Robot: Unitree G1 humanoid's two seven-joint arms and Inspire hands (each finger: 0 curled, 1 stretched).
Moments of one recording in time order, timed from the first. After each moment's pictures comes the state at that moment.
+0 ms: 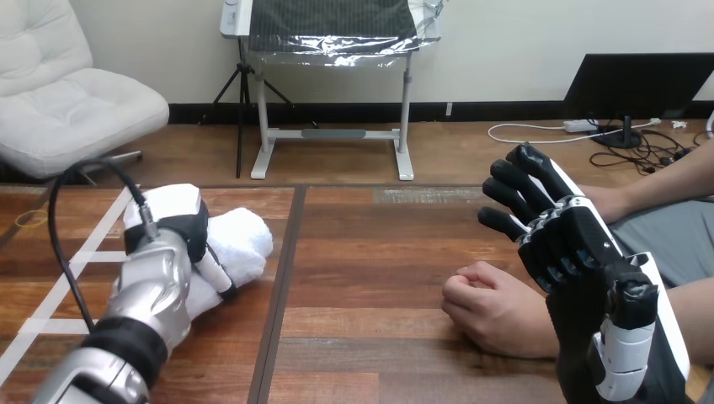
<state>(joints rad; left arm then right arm) -0.73 0.39 -0.49 0.95 0.70 0.31 -0.02 0.48 -0.12 0.07 -0.37 0.24 -0.55 0.28</state>
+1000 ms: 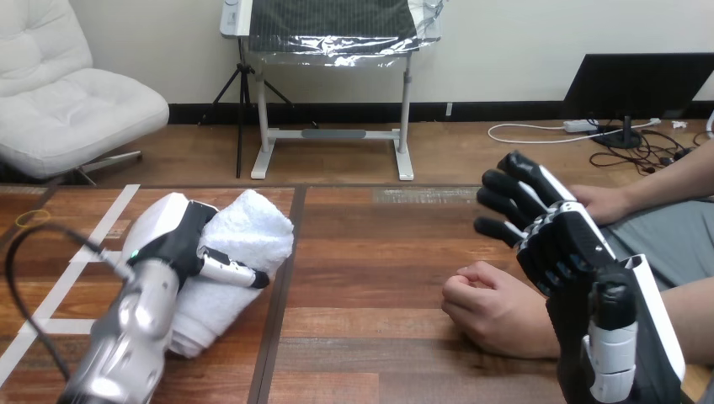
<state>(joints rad) -0.41 0.41 -0.21 0.53 0.42 0.19 0.01 0.48 -0.12 0.05 -0.36 0.18 -0.55 0.27</state>
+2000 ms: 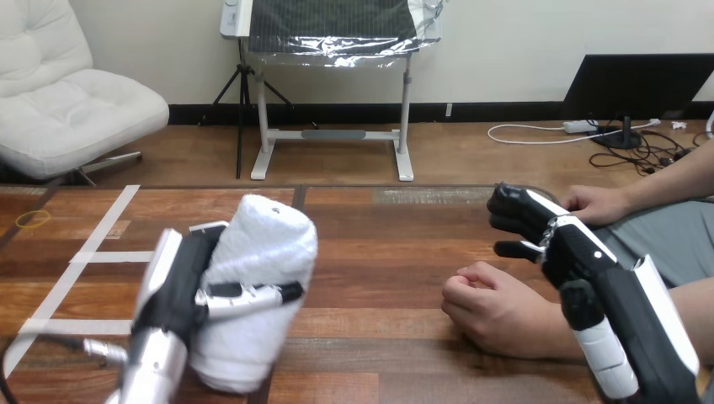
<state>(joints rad) 0.01 0.29 -0.07 0.13 0.16 -0.06 0.05 0.44 -0.22 -0.06 -0.31 0.05 -0.52 0.26</state>
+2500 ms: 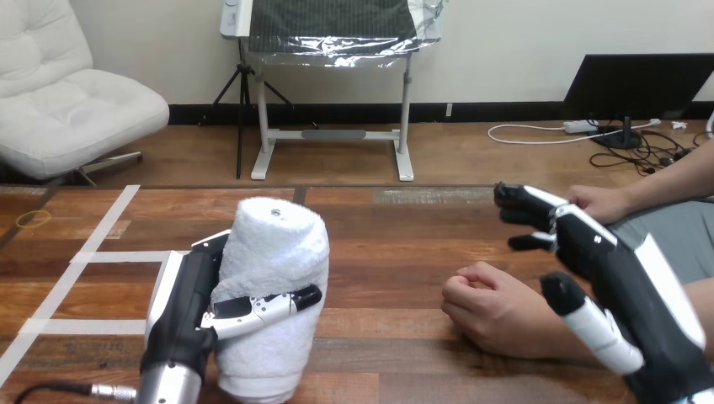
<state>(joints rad) 0.16 0.18 -0.06 0.00 0.07 -0.18 0.06 0.33 -0.32 -0.12 -0.22 -0.01 -0.51 0.26</state>
